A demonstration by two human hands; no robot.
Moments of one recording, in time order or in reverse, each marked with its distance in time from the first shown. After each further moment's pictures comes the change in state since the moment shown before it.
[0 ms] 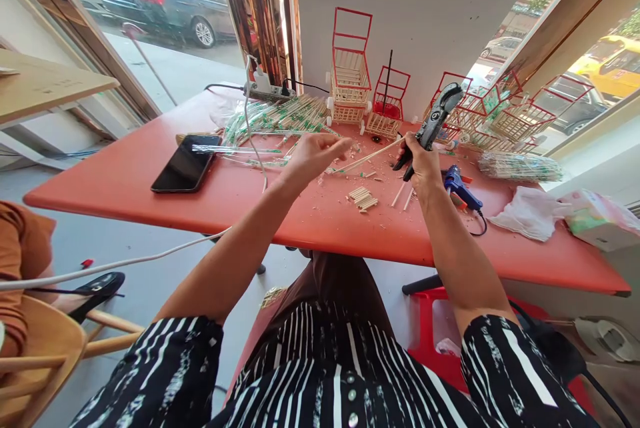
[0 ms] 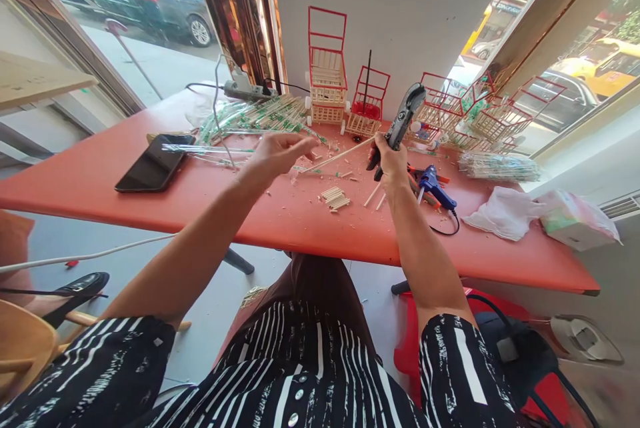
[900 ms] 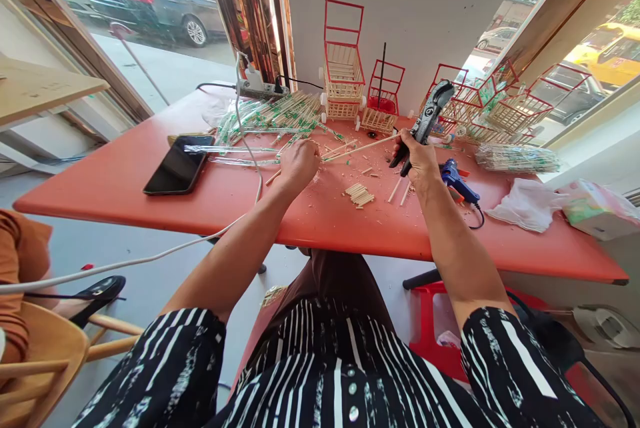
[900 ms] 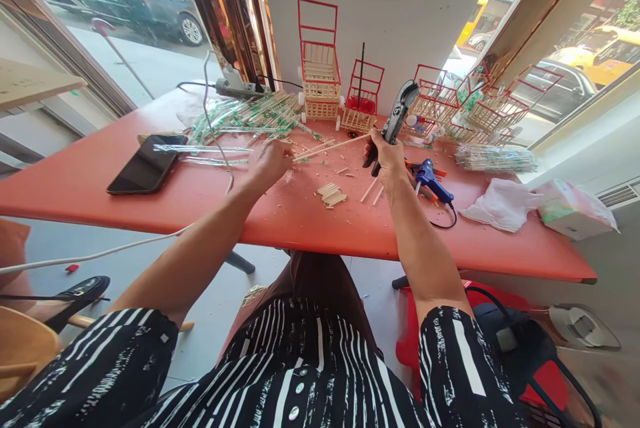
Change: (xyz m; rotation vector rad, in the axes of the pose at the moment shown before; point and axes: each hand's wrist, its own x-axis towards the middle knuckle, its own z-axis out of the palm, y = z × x) left_hand 0.013 -0.038 -0.004 0.951 0.017 -0.189; right_hand -0.001 -0.006 -0.002 -0.002 0.011 0.088
